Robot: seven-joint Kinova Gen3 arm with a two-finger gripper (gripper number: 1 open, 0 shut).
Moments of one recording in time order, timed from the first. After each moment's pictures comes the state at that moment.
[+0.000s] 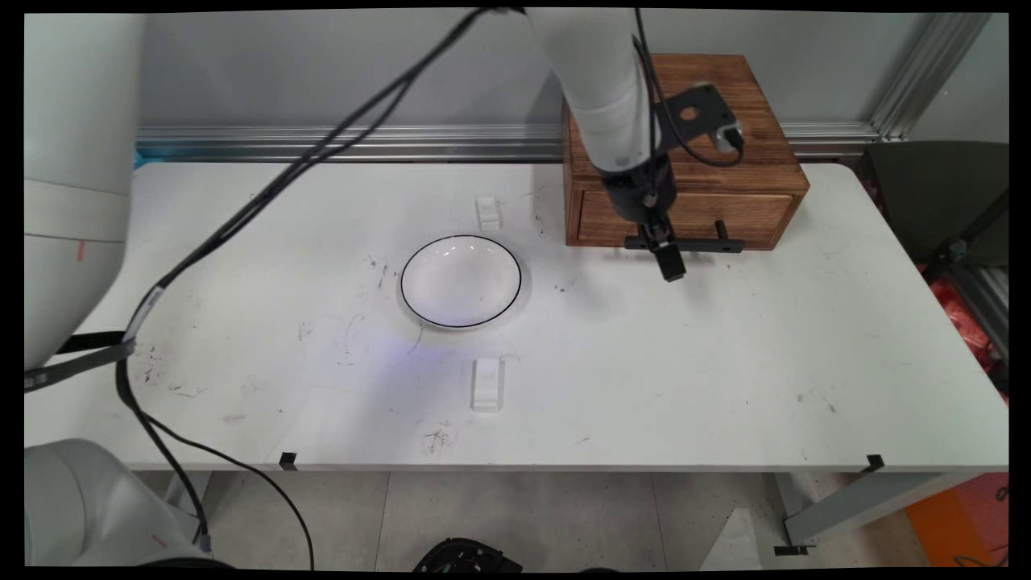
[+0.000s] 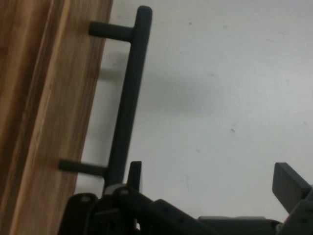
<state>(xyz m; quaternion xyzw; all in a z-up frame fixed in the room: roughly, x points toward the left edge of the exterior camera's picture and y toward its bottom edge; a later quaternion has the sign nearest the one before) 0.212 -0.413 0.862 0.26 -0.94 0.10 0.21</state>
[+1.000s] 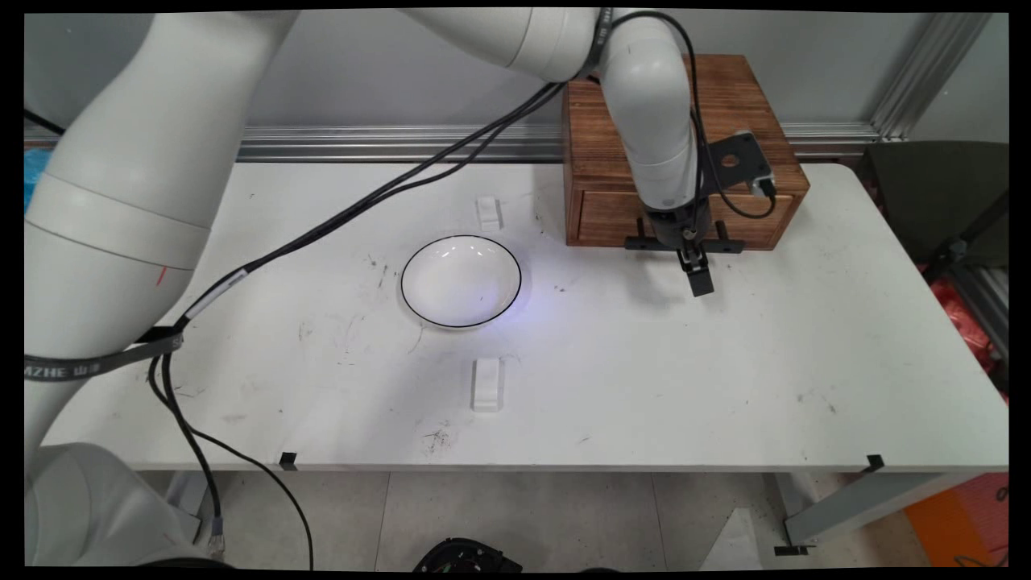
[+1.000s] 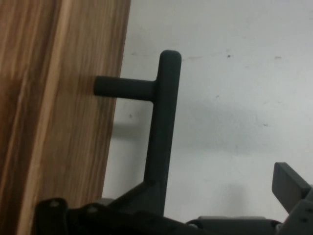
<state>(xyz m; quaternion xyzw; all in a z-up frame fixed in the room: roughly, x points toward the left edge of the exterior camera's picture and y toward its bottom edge) 0.159 -0.458 0.794 0.23 -0.94 0.13 0.20</state>
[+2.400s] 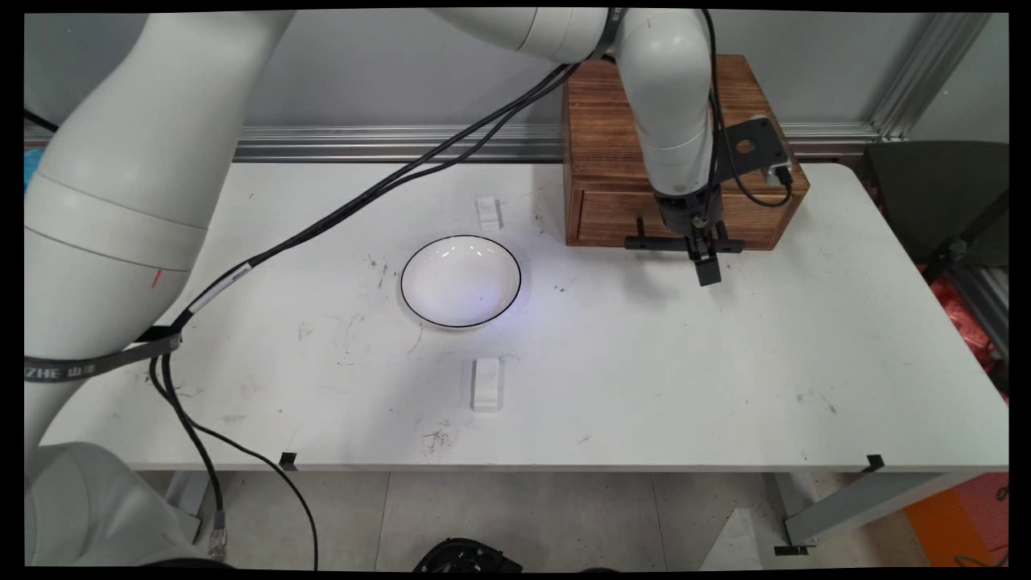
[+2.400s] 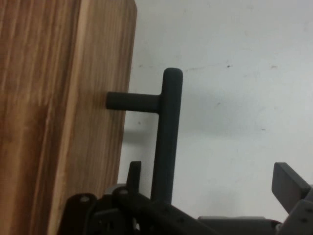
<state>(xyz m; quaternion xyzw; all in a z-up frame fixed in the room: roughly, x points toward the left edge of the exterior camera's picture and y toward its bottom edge) 0.151 -0.455 0.821 0.22 -0.95 0.15 0.19</state>
